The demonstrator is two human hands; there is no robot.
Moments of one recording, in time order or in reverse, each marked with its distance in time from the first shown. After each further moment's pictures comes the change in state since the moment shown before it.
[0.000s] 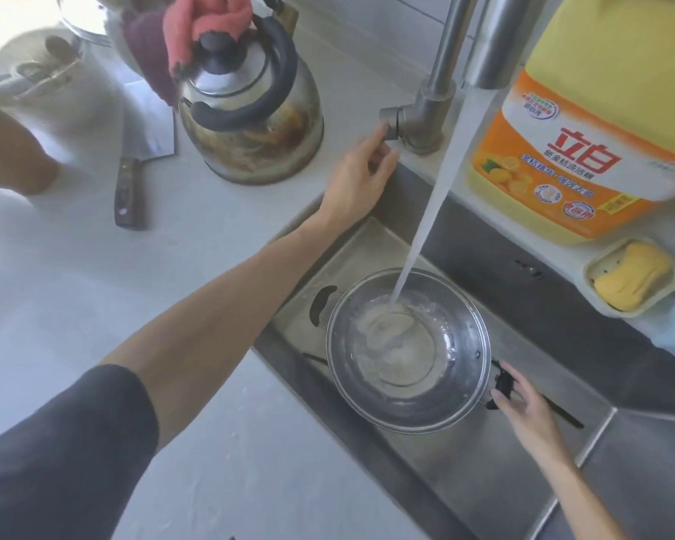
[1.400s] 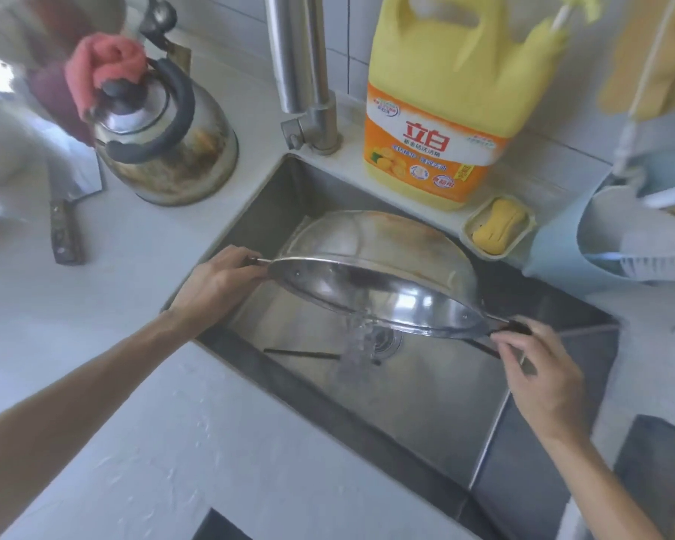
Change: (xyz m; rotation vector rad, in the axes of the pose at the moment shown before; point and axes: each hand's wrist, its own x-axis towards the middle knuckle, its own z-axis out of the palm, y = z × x) left_hand -0.131 -0.015 -0.073 0.595 -0.338 0.370; right_hand -0.094 -0.058 -0.073 -0.416 0.661 -0.817
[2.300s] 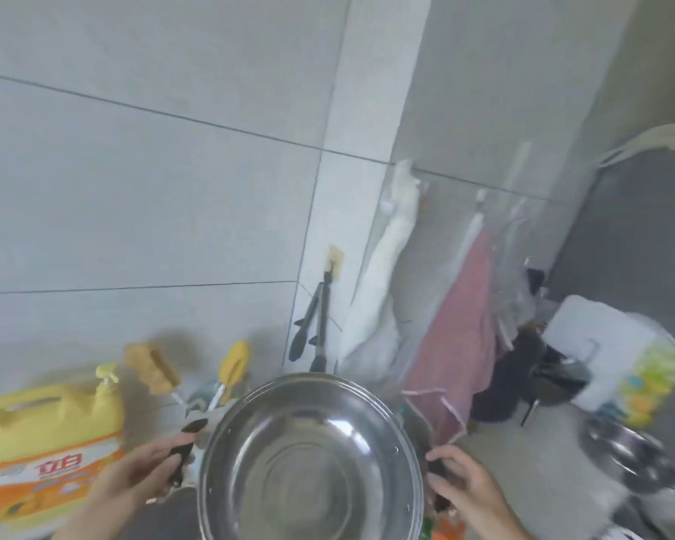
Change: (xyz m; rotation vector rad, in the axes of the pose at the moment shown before) left_hand 0.049 0.277 -0.157 -1.114 -0.450 0.348; right_hand -0.138 -0.199 -0.338 0.226 0.496 0.909
